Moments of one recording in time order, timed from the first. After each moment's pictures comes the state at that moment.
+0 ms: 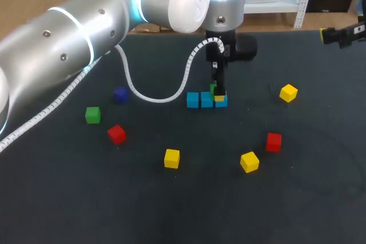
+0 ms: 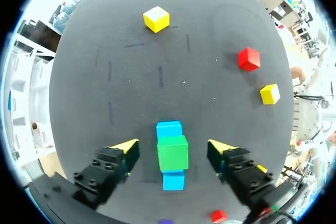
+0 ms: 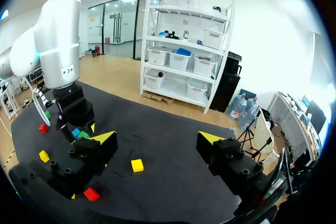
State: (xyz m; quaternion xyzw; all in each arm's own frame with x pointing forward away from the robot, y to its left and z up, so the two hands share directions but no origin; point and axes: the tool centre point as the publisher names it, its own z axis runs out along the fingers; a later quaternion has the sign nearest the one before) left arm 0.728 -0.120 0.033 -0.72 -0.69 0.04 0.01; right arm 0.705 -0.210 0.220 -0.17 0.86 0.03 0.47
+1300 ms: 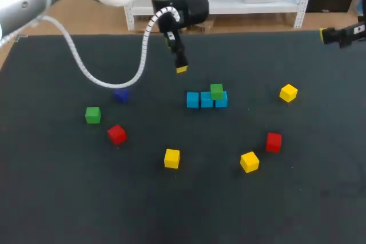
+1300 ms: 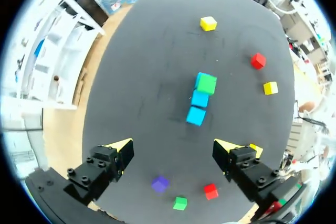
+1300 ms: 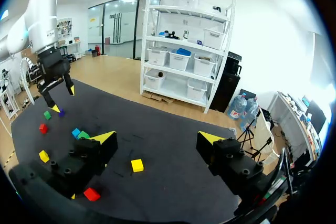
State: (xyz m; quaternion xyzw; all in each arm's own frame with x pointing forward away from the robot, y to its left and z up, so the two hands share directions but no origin) left arm 0.754 -0.010 0.117 -0.60 -0.80 0.00 -0.06; right arm 0.705 -0.210 0.220 -0.16 0.86 0.03 0.47
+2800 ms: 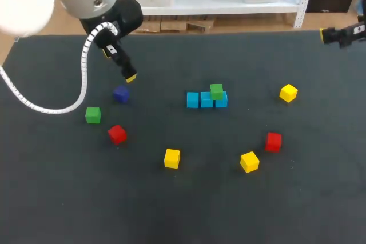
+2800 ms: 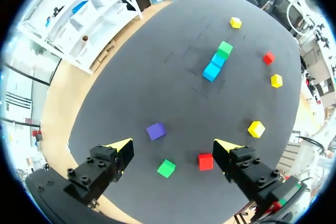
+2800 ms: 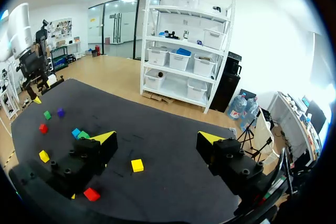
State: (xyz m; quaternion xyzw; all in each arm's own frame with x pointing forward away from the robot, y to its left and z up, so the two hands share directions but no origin) left arm 0.701 0.110 0.131 -0.46 -0.88 -0.01 -0.11; right arm 0.705 -0.210 0.220 -0.17 0.86 0.03 0.47
